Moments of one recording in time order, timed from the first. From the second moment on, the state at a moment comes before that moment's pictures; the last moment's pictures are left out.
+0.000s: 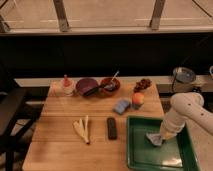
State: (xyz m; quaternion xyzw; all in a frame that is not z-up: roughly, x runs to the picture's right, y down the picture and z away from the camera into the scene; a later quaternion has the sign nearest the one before) arm 0.300 0.260 0.762 -0.41 -0.07 0.01 0.91
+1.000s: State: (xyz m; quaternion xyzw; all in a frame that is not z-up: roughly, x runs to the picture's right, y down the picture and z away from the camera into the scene) arm 0.306 0.314 0.737 -0.44 -0.11 0.02 0.89
